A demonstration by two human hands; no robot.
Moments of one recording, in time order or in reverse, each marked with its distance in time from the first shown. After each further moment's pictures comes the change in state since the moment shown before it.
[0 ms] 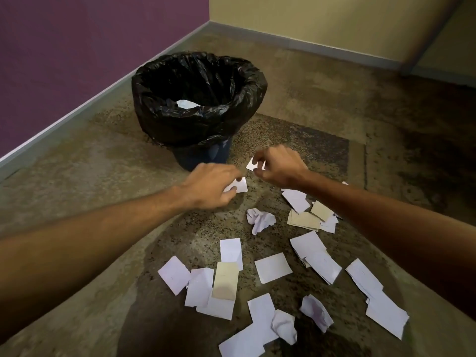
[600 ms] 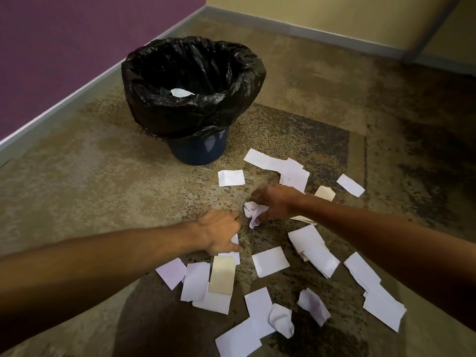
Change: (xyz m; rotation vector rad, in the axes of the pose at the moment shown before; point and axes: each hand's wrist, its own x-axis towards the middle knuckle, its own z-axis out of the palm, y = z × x) left_hand -0.032 0.045 0.079 0.122 -0.558 0.045; right_hand -0.038 0.022 0.064 0.033 -0.519 -0.001
